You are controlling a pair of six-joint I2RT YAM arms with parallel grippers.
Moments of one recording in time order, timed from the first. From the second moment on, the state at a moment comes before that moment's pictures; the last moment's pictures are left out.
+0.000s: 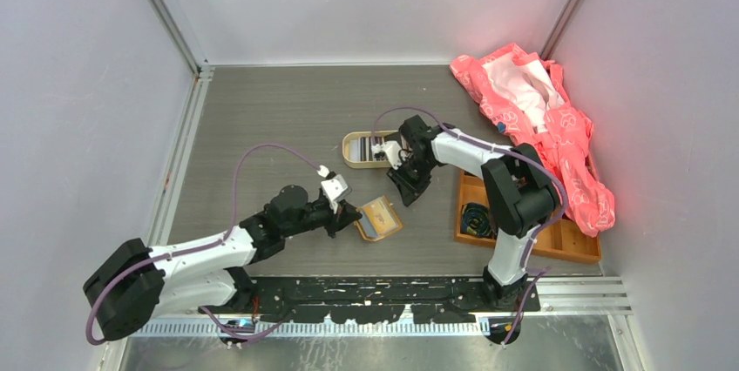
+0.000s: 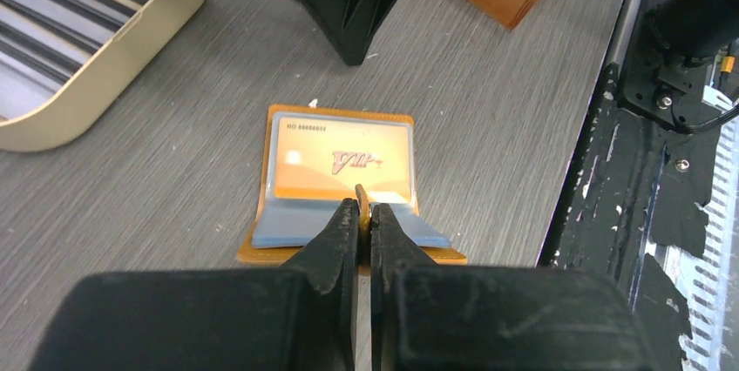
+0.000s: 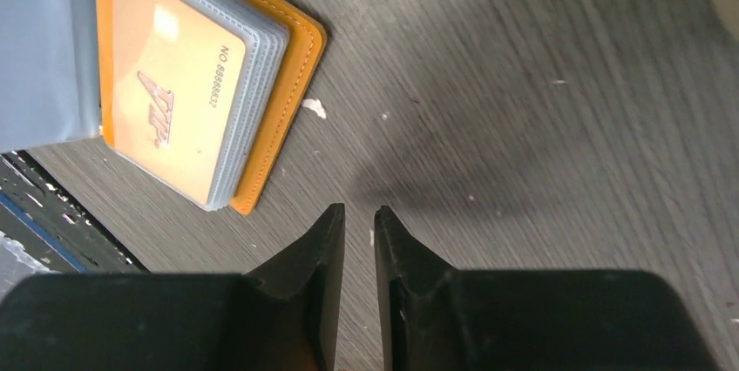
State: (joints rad) left arm -0.87 1.06 0.34 0.41 0.25 -0.09; right arm 0.50 1.81 1.17 -0.76 -0.41 -0.41
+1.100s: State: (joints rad) left arm -0.87 1.92 0.51 1.31 0.41 -0.37; right arm 0.34 1.94 1.28 -0.82 -0.62 -0.16
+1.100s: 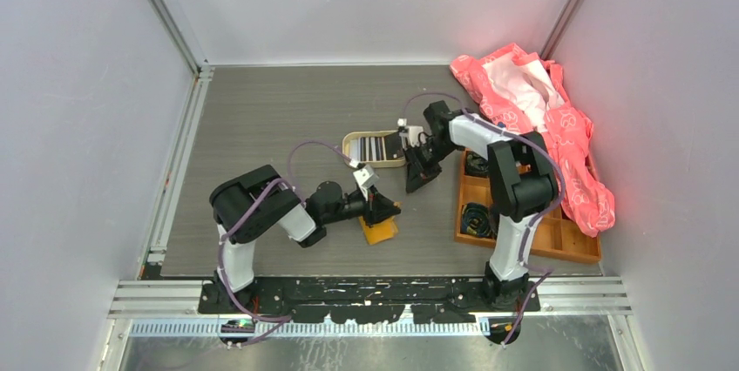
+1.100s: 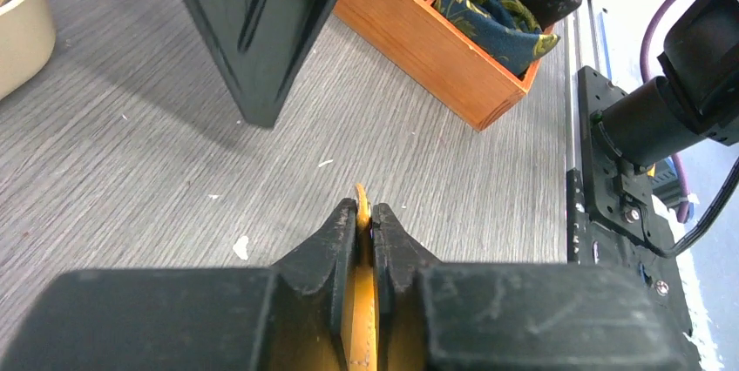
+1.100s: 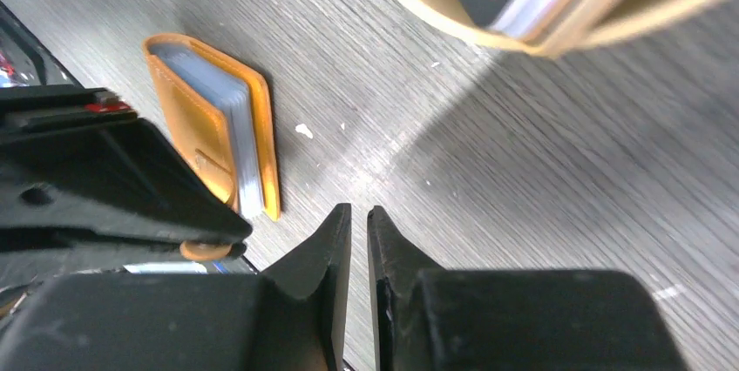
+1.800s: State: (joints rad) left arm -0.89 1.45 0.49 0.94 0.33 -0.44; right arm 0.34 1.57 1.08 -0.66 -0.85 -0.27
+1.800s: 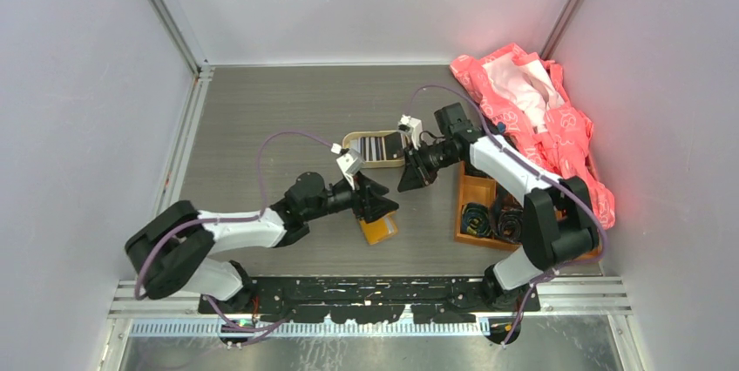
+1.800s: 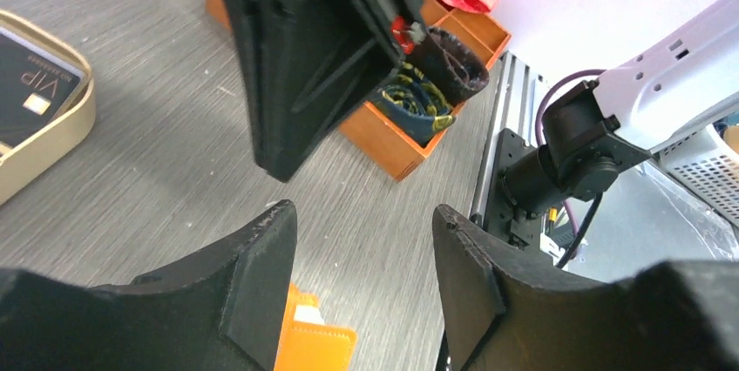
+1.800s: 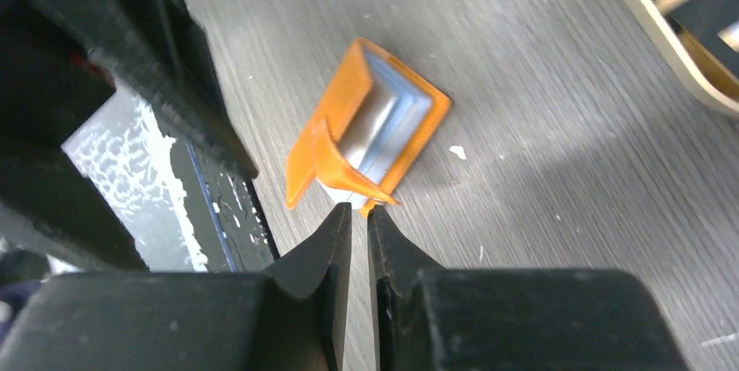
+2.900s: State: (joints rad) left arm -0.84 1.54 0.27 0.86 0.11 -0.94; right arm 0.75 1.59 0.94 -0.47 -0.31 -0.60
